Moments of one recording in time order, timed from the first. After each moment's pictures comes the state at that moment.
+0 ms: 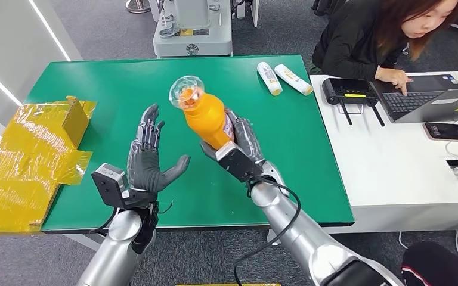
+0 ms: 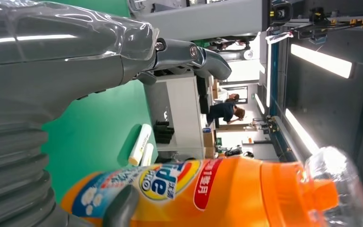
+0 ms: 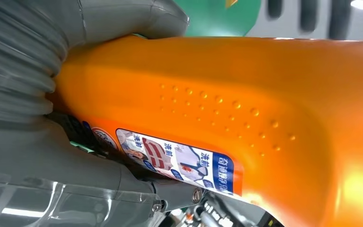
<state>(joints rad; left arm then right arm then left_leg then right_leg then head) -0.33 -0.07 -0.38 -1.20 0.02 0.17 -0.64 -0.71 0.22 0.53 -0.74 0.25 -0.31 -0.61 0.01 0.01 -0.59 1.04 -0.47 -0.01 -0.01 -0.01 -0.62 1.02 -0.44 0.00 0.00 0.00</state>
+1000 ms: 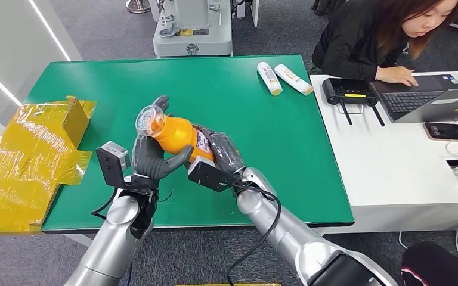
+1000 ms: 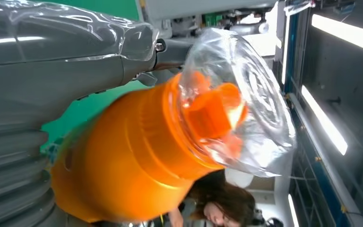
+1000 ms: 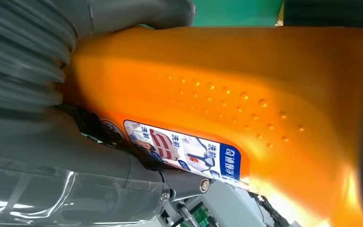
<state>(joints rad) -0.41 -0.07 -0.35 -1.13 0.06 0.04 -0.55 -0.76 0.29 0.61 -0.55 0.36 -0.29 -0.55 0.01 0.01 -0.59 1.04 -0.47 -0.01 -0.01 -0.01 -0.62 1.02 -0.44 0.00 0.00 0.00</state>
